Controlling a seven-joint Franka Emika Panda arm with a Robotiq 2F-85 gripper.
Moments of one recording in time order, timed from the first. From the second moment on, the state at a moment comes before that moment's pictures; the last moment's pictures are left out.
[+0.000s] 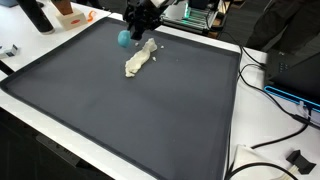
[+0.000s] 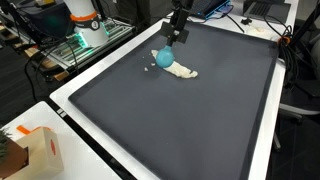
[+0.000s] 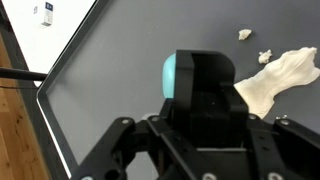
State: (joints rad) arm 0.20 0.17 0.11 -2.20 -0.82 2.07 0.09
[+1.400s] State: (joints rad) arm 0.08 -0.10 -0.01 -2.40 0.11 2.53 -0.69
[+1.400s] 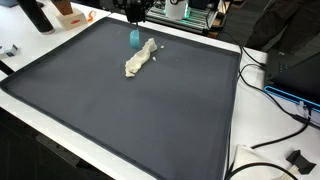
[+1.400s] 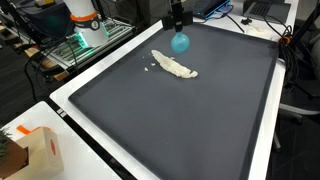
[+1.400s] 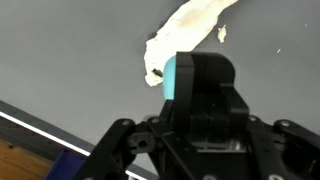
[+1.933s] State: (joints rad) arm 0.06 -0.09 -0.09 -2.37 0.49 2.43 -0.92
